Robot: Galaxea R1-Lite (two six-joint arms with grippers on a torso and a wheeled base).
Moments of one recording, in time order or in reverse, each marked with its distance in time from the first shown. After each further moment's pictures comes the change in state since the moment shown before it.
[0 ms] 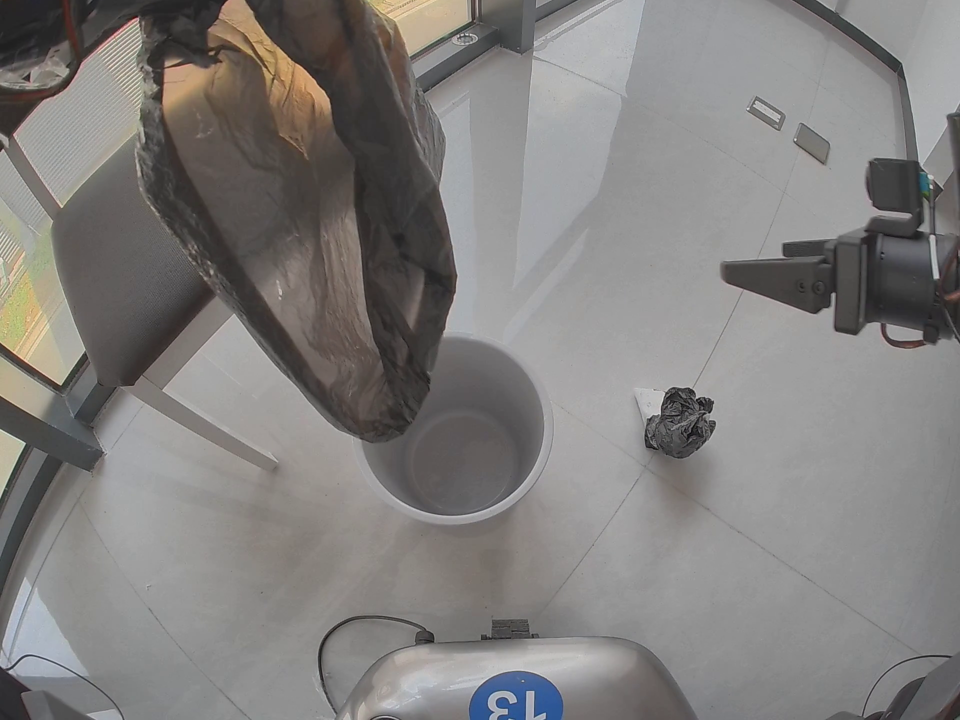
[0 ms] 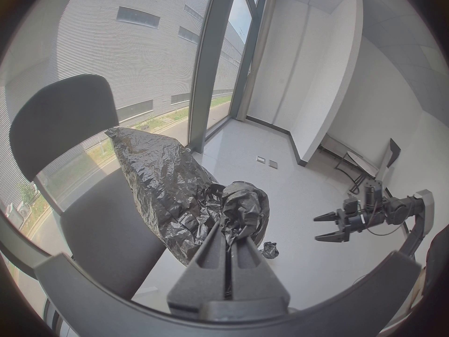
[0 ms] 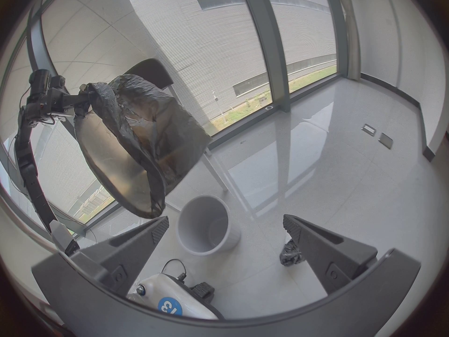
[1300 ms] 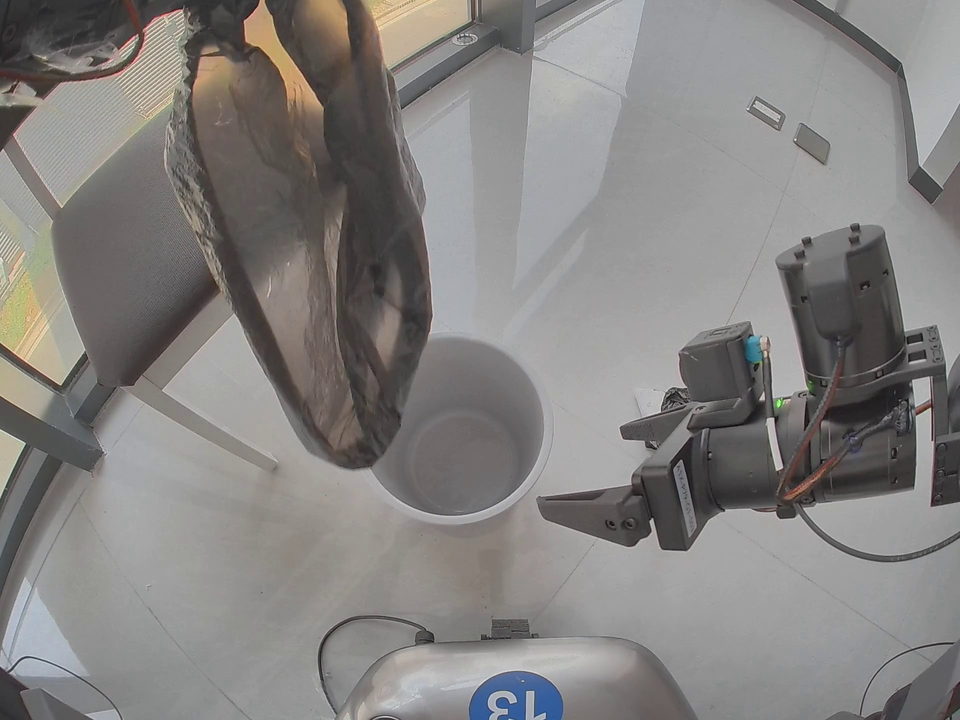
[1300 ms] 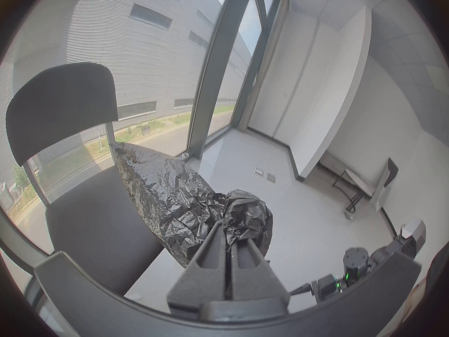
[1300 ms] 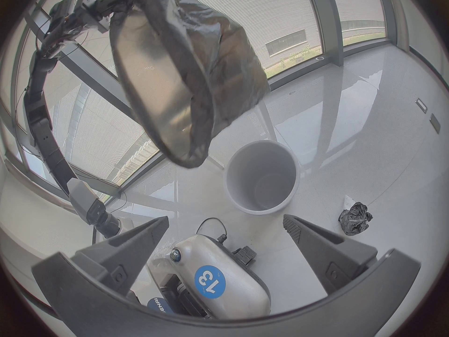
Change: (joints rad) left arm 0.096 0.011 0.109 -0.210 -0.109 -0.061; right arm 0.342 0.195 0.154 -0.079 -0.049 0.084
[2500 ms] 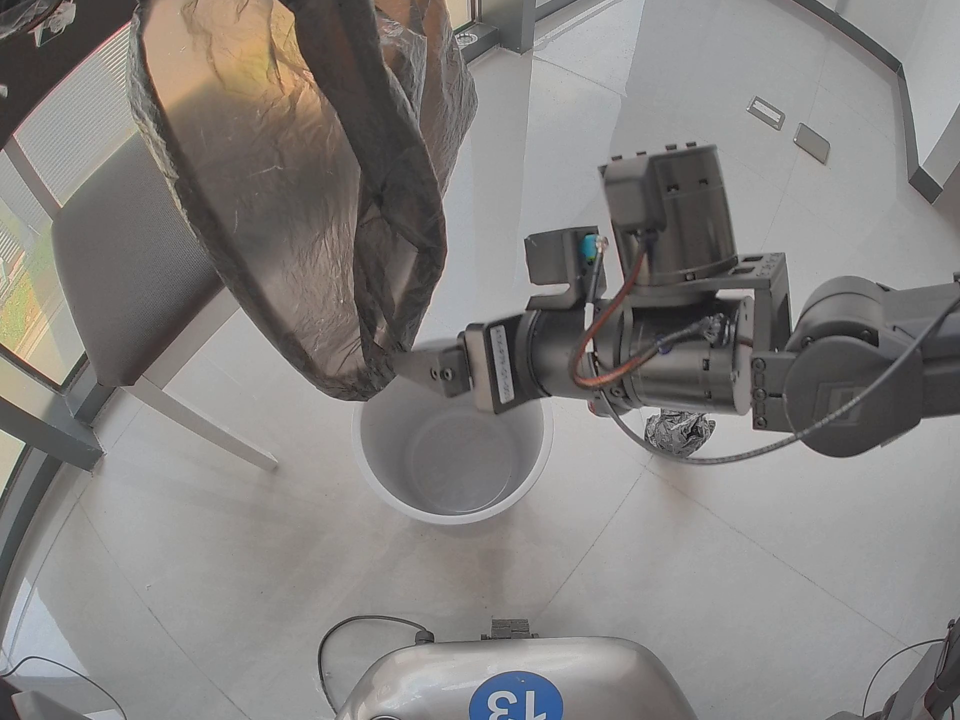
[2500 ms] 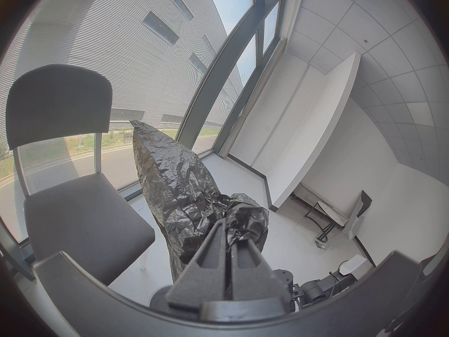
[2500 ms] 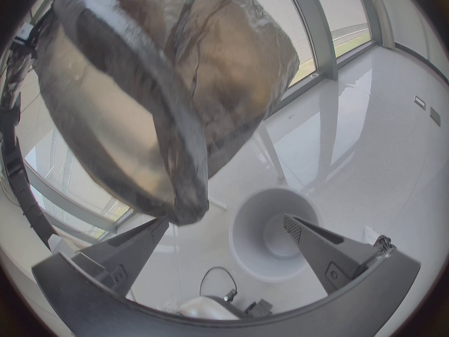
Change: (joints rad) left arm -0.077 -0.141 0.172 -0.249 -0.069 -0.073; right arm 0.027 0.320 -0.387 -0.136 -0.063 0.099
